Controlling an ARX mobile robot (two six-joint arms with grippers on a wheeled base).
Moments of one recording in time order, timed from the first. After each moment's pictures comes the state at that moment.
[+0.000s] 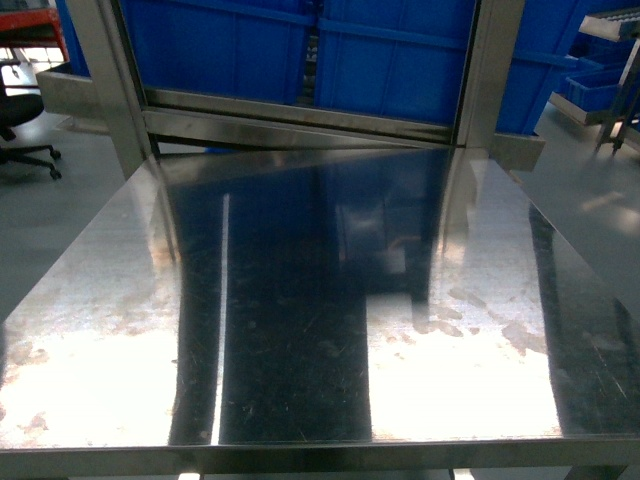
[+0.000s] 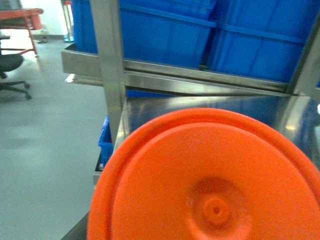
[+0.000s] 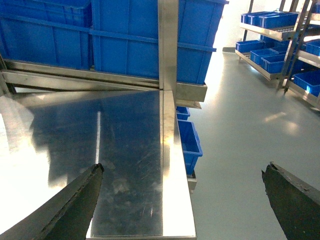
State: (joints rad) left arm -0.04 1.09 0.19 0.87 -0.02 -0.02; right arm 0.00 0.00 0.01 -0.01 0.00 0.00
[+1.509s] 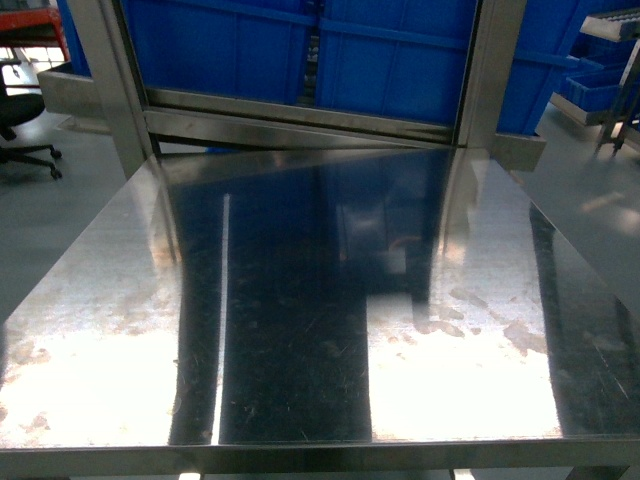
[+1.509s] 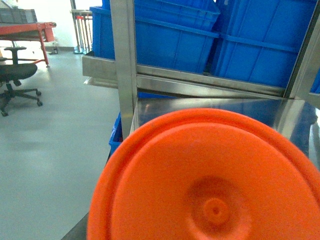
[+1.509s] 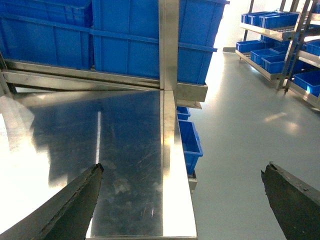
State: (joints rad) left arm 0.00 0.31 0.01 0.31 0.00 -0.02; right arm 0.00 0.00 0.01 -0.01 0.00 0.00
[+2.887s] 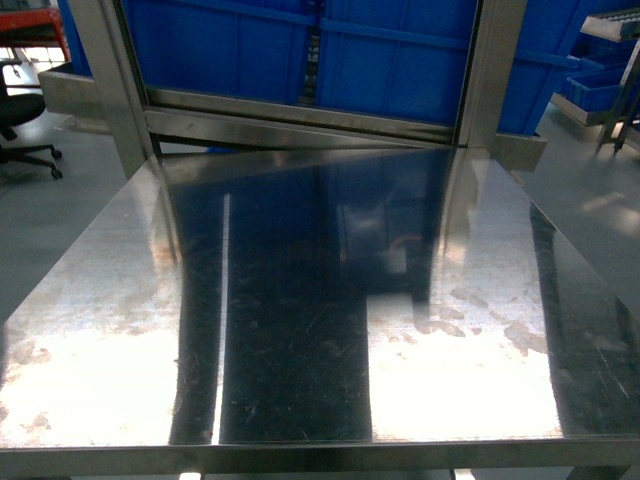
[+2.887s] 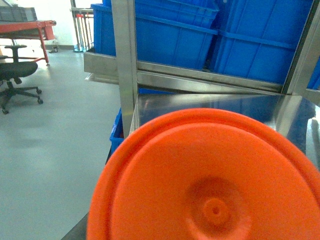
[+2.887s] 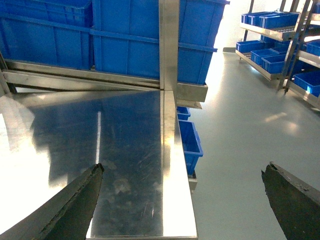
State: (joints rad) left arm 0.00 0.01 0.01 -0.01 0.00 -0.02; right arm 0.00 0.00 0.01 -0.01 0.00 0.00
